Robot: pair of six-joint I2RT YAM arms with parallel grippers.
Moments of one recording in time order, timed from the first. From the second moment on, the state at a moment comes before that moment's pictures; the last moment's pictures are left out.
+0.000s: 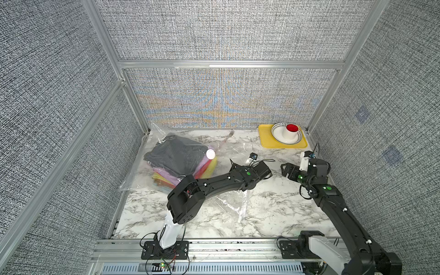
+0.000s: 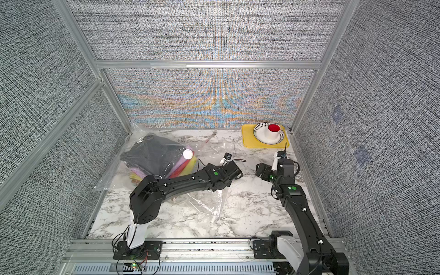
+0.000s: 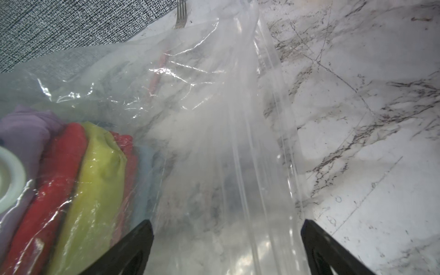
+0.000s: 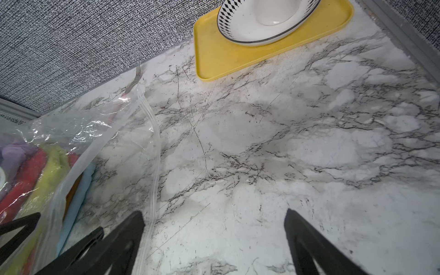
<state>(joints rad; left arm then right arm) -1.09 2.05 1.63 -0.70 -0.66 -0.50 0.00 0.98 0.66 -0.30 -0.14 0.36</state>
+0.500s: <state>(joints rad) -1.09 2.18 1.80 -0.93 -0.76 -0.61 -0.01 0.98 0.65 -0.29 -0.17 0.36</state>
